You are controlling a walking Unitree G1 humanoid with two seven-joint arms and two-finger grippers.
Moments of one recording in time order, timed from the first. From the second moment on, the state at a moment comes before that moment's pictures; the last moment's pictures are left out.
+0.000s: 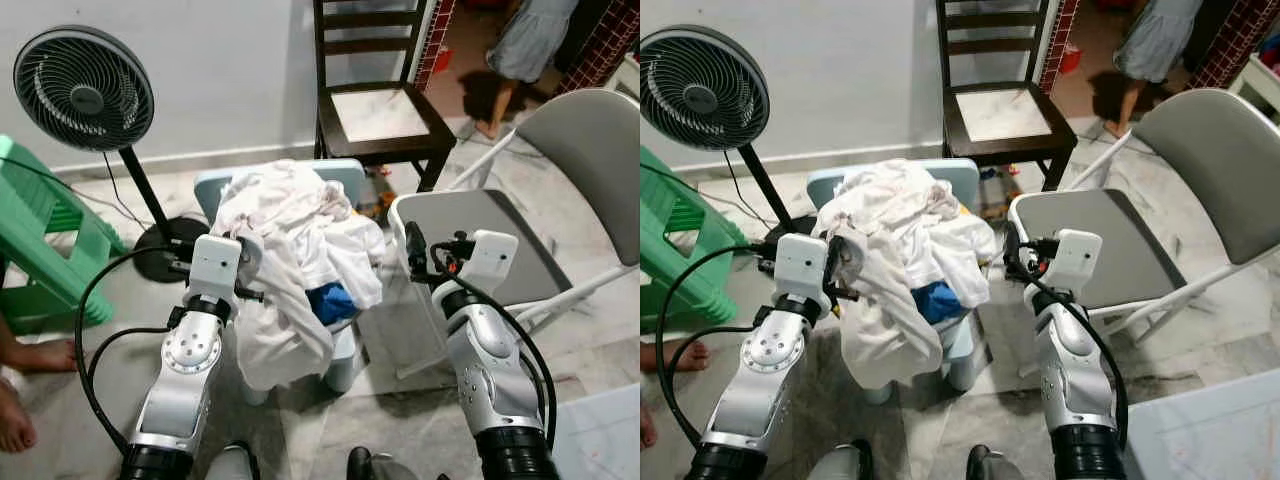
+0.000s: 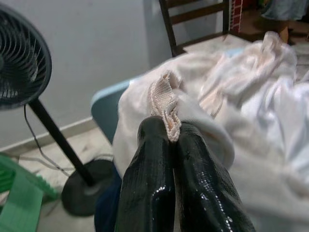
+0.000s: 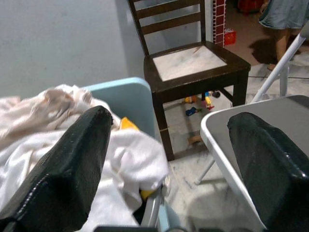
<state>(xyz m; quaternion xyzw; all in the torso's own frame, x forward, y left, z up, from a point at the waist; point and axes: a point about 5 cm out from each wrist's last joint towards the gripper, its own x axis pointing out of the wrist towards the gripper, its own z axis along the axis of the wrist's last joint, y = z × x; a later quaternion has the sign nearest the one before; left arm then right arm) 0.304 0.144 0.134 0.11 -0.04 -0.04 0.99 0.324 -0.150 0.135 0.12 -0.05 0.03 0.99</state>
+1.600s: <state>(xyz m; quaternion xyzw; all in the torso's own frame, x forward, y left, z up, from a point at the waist) 0.314 0.111 0.149 0.10 -0.05 -0.10 0.99 0.322 -0.163 0.134 0.11 -0.05 0.01 0.99</state>
